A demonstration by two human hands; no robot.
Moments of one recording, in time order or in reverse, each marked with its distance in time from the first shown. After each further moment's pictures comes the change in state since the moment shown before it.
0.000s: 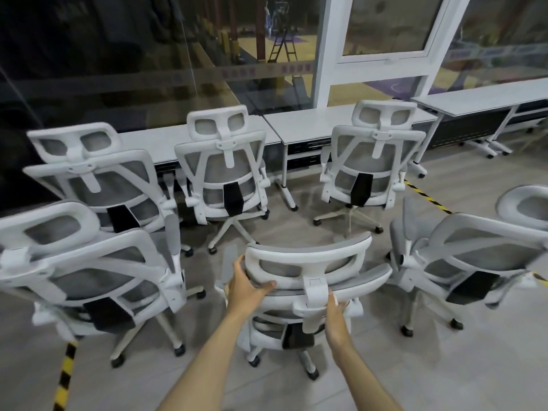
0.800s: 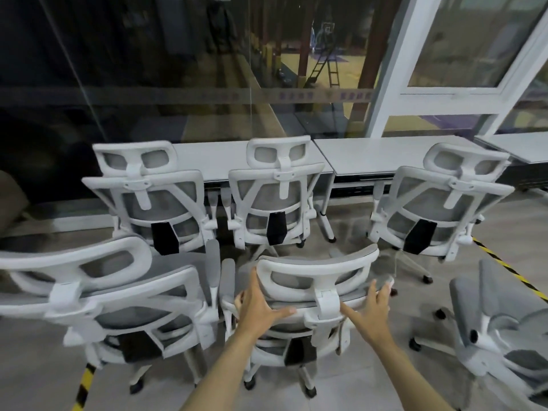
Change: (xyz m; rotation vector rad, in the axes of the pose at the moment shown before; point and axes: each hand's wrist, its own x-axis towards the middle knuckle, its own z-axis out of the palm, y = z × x) left_hand 0.142 0.001 -0.129 0.187 0.017 0.059; right_hand 0.146 -0.075 0.164 -0.901 -0.205 -0.431
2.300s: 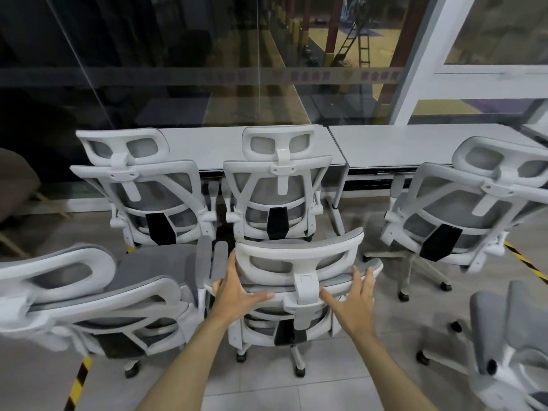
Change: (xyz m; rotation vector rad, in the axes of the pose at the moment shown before) left_hand 0.100 0.011 0.016 -0.122 0.054 -0.127; right_hand 0.110 -0.011 0.003 0.031 0.002 -0.051
